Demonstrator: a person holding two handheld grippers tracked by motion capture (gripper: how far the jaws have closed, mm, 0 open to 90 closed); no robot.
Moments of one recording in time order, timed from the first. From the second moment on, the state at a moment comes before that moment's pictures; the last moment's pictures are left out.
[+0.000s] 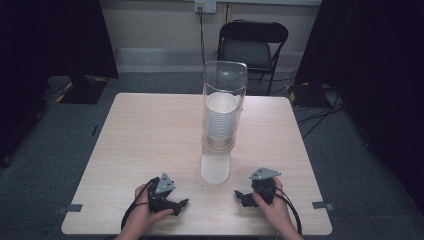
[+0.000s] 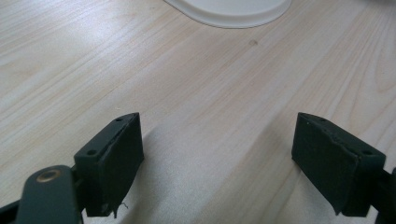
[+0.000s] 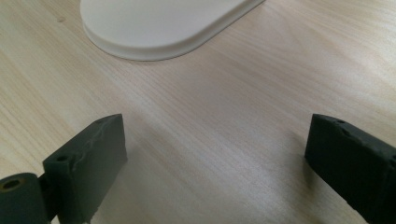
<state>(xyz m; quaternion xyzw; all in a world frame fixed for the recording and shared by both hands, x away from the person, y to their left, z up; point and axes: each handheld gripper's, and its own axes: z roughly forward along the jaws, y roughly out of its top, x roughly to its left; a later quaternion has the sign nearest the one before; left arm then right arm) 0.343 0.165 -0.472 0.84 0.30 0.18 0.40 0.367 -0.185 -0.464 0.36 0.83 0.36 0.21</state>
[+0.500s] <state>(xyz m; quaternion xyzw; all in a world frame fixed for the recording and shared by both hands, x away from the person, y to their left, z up) 0.343 0.166 -0.473 0.84 0.30 0.18 0.40 0.370 -0.182 -0.464 0.37 0.83 0.36 0.22</state>
